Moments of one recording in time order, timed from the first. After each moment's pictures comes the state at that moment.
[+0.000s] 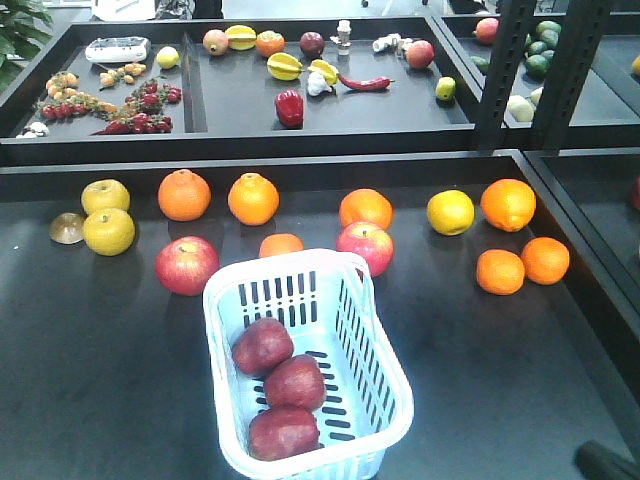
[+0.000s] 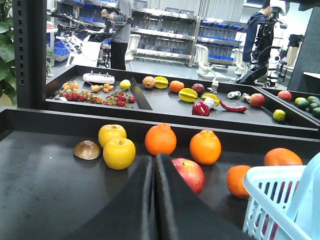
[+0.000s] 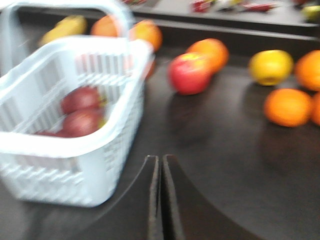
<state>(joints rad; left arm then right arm) 0.06 -0.01 0.03 -0.11 0.07 -0.06 0.27 0.14 -0.01 0.31 0.29 -0.34</state>
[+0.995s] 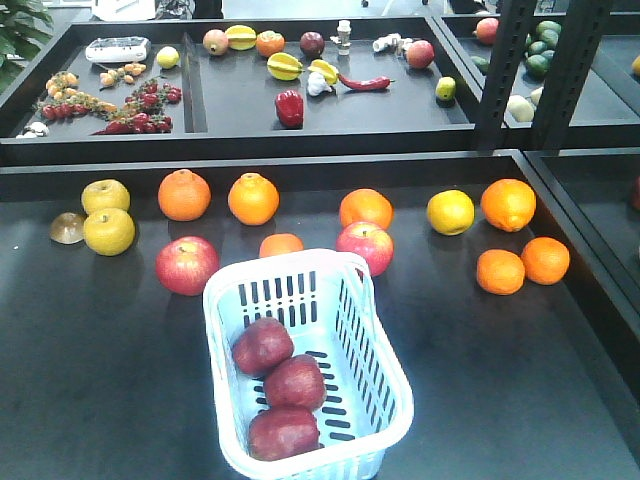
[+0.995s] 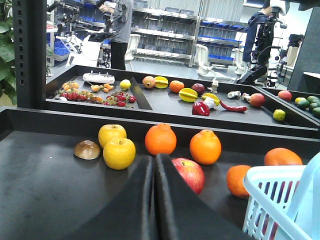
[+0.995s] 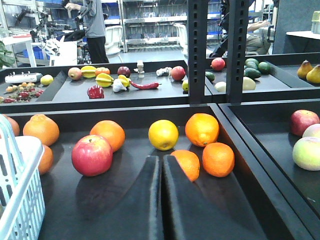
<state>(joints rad) 0.06 -0.01 0.03 -0.11 0.07 -0.06 0.02 -0.01 0.03 -0.04 0.11 0.03</state>
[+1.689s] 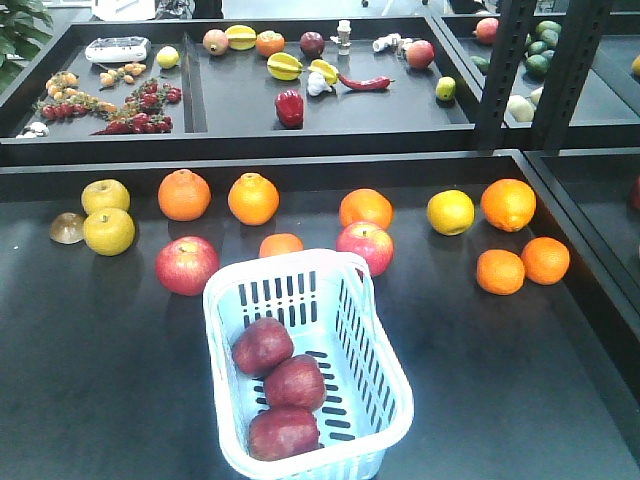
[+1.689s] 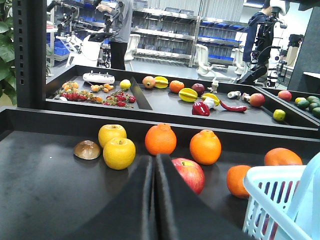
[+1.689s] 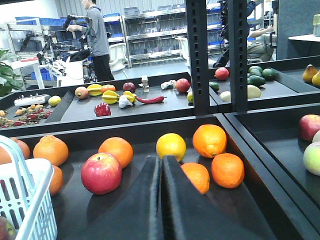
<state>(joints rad) 0.06 -0.01 0.03 -0.11 0.07 -0.06 0.02 -0.01 0.03 -0.04 0.07 0.10</state>
